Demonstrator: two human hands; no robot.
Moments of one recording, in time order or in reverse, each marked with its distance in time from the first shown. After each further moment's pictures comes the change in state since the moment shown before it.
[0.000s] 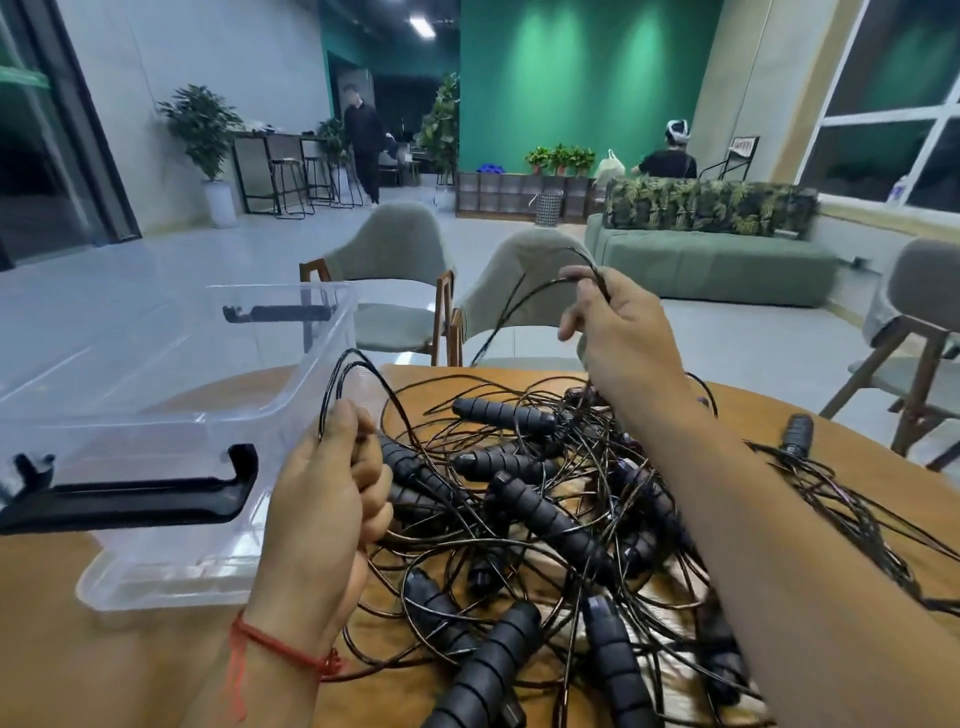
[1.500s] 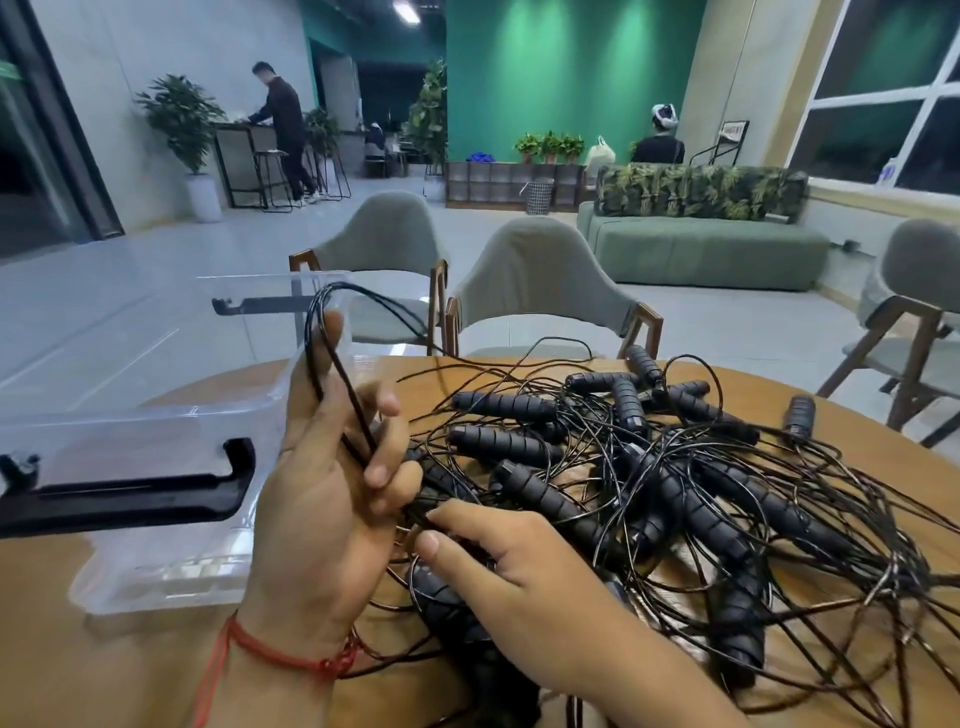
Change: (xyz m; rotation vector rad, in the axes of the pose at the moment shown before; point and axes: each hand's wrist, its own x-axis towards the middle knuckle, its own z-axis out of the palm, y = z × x) left_hand -0.005 0.012 0.004 -0.305 -0.303 0.111; right_hand -0.165 0.016 0.045 -0.228 -0.616 -0.091
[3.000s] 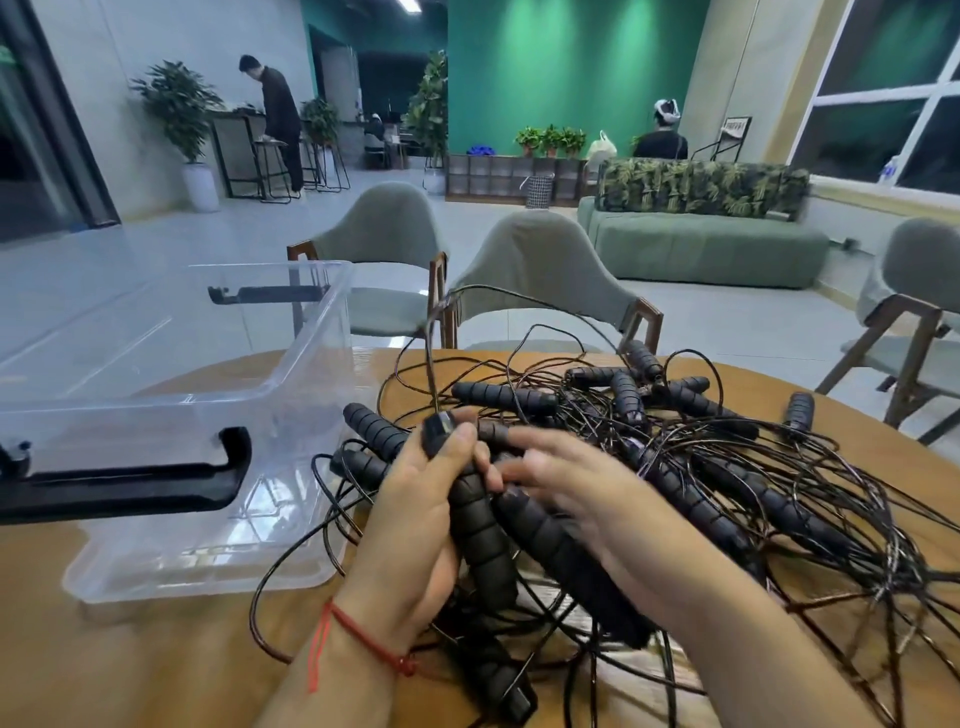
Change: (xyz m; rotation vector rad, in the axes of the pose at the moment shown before) left_hand -0.002 -0.069 0.002 0.038 0.099 -0.334; right_hand 0.004 0.020 -0.051 0.684 0.108 0.418
